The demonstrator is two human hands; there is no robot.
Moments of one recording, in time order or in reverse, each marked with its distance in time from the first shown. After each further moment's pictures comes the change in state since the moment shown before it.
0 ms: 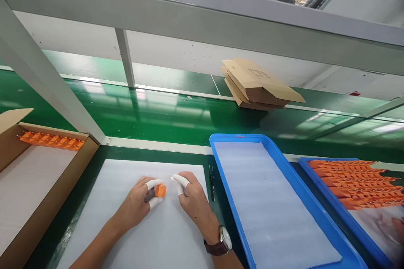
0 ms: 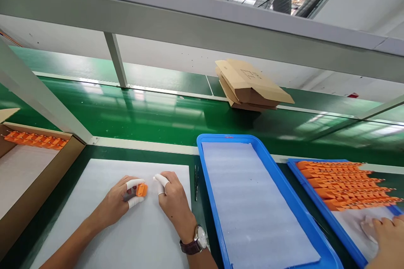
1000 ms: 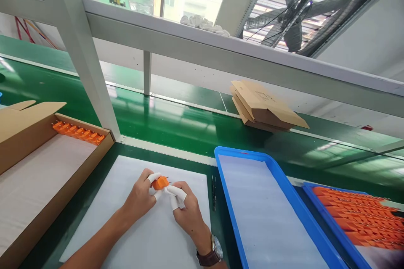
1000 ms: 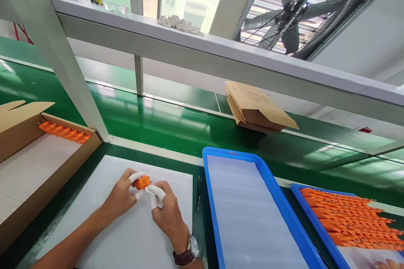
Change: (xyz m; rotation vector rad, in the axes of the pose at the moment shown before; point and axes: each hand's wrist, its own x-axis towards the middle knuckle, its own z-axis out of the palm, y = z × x) left_hand -0.002 -0.009 0.007 0.200 0.426 0.152; right_hand -0.006 -0.025 0.016 0.255 -0.026 -0.159
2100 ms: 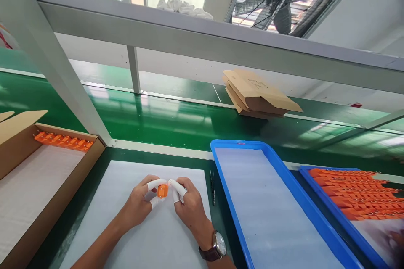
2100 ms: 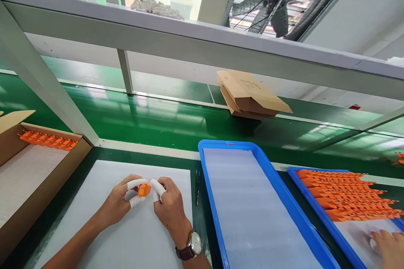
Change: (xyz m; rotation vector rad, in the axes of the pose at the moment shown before) left_hand 0.009 0.012 -0.012 -0.350 -0.337 -0.143; right_hand -0.001 0.018 -0.006 -0.347 0.139 -0.035
